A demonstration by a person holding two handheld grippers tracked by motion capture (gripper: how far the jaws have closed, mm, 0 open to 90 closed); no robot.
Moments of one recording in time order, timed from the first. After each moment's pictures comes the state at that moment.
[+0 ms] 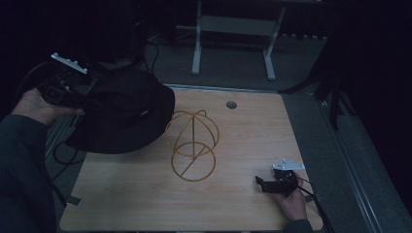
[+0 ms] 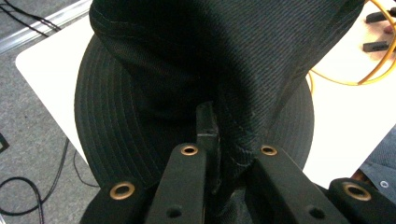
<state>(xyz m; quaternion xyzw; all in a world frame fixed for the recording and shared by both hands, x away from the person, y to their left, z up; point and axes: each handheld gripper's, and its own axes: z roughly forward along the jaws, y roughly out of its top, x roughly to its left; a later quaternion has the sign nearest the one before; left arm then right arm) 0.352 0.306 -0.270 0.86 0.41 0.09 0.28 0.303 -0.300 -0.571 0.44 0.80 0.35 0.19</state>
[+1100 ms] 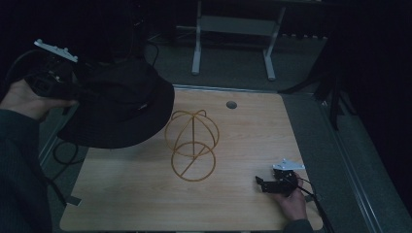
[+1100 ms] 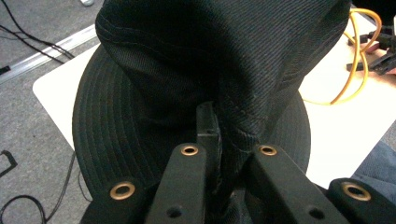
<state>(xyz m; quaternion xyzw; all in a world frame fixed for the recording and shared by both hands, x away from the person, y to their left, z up) 0.340 0.304 -0.238 0.85 0.40 0.12 0.31 0.303 -0.300 -0.571 0.44 0.80 0.35 0.19</state>
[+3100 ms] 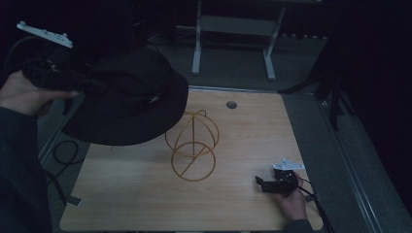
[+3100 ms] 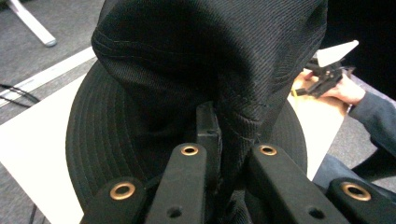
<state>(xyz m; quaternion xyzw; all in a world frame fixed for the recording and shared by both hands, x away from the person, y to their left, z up) 0.330 0.288 -0.207 0.85 0.34 0.09 0.39 0.303 -0.300 -0.571 0.44 0.80 0.35 0.19</state>
